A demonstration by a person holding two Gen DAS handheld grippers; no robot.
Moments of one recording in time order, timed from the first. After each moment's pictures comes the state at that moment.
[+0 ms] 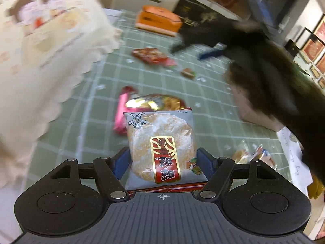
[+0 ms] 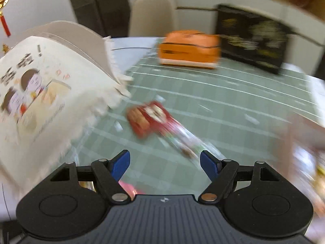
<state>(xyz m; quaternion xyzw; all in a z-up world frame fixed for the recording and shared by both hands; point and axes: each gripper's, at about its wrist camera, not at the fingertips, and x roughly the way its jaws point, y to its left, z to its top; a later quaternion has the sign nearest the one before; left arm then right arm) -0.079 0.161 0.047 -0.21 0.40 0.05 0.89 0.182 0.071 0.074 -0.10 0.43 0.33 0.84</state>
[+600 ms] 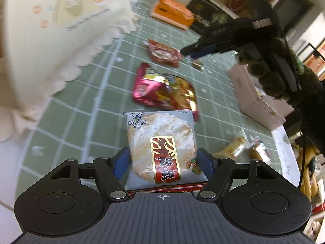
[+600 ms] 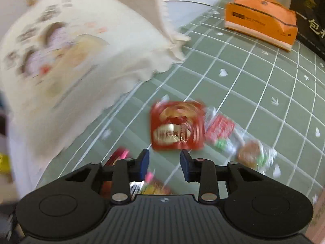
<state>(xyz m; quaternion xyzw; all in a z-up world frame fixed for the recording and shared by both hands) -0.117 0.167 0.027 -0.27 0.41 0.04 0.87 0.191 0.106 0.060 -0.17 0.51 0.46 0.71</state>
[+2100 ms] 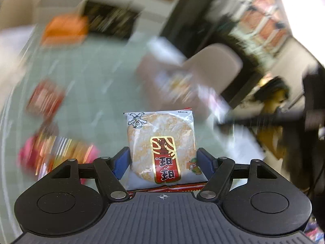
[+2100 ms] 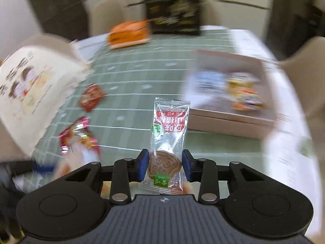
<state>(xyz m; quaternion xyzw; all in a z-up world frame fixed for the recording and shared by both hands) -0.016 0.061 0.116 -0.15 0.37 -0.16 0.90 0.041 -0.167 0.131 -0.03 0.46 0.20 0.87</state>
